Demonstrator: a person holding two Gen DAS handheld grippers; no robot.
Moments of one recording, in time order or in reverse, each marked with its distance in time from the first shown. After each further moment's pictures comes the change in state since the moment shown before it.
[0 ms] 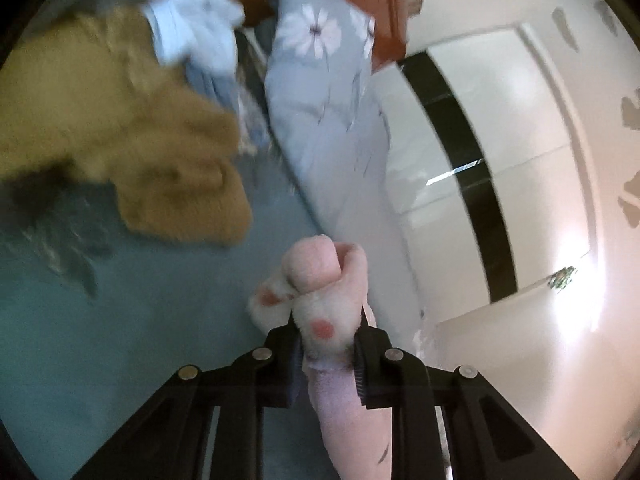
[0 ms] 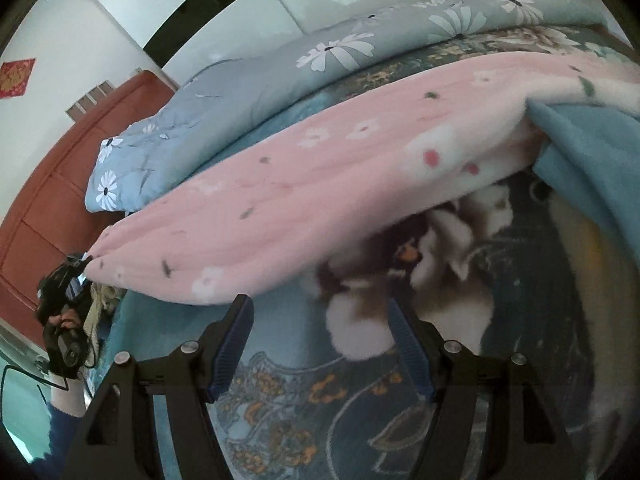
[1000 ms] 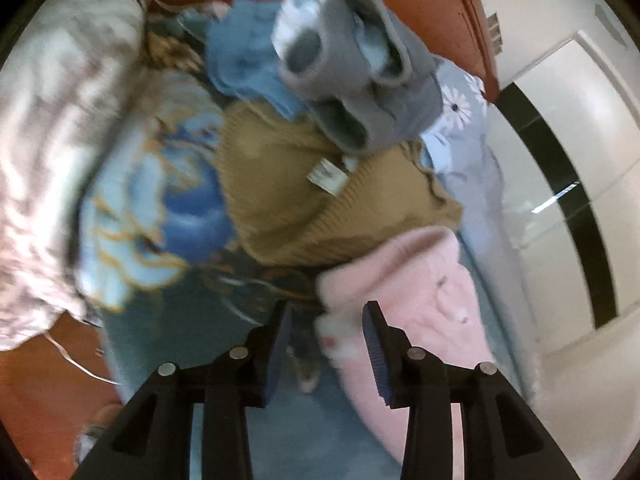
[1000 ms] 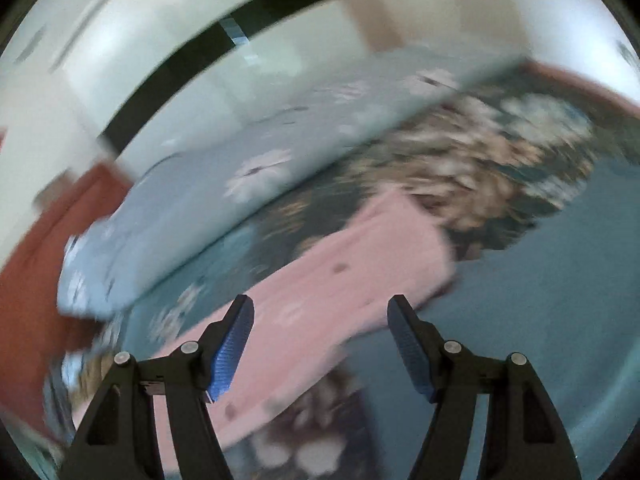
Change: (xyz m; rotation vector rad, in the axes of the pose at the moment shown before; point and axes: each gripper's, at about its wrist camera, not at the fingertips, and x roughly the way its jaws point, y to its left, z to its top) left arm -0.176 0.123 0.006 0.059 -0.146 0.472; right arm -0.089 -0.097 0.091 0.211 -0.279 -0.167
